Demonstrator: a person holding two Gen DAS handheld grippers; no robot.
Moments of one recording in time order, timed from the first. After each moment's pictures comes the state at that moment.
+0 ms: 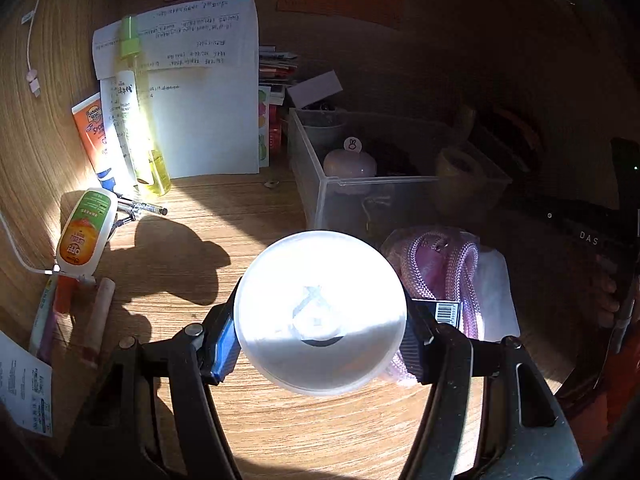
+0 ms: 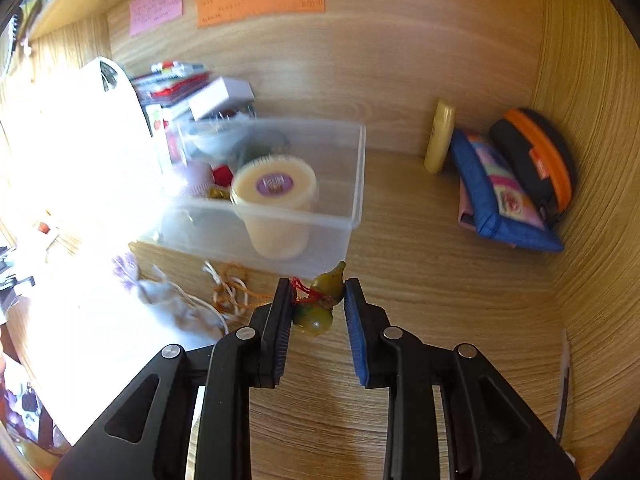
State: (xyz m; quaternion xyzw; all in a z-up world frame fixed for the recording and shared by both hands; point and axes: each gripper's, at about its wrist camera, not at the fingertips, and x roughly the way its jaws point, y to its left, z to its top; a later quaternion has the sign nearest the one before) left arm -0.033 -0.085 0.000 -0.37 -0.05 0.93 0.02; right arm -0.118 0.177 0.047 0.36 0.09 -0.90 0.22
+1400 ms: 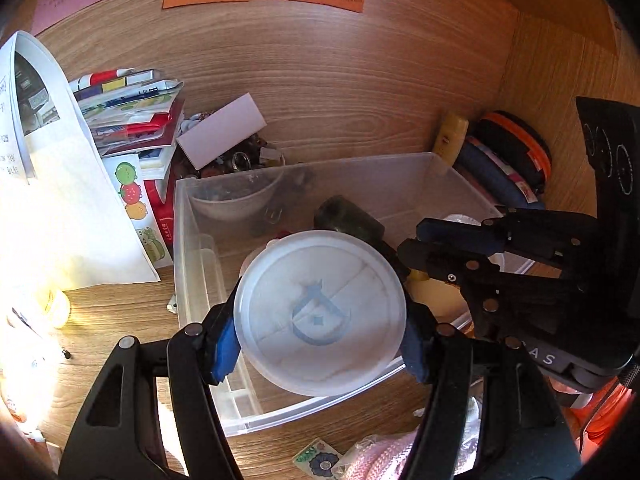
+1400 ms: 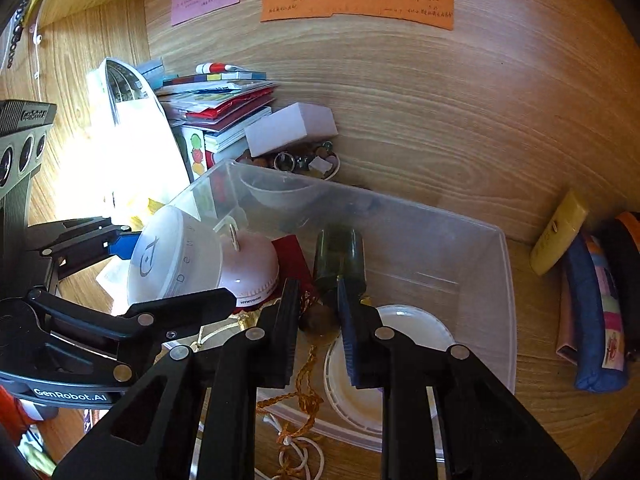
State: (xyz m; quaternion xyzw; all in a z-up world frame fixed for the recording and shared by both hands) left arm -0.189 -0.041 -0.001 -0.37 -0.02 0.92 0.10; right arm -0.196 0.059 0.048 0.34 0.13 -0.87 0.32
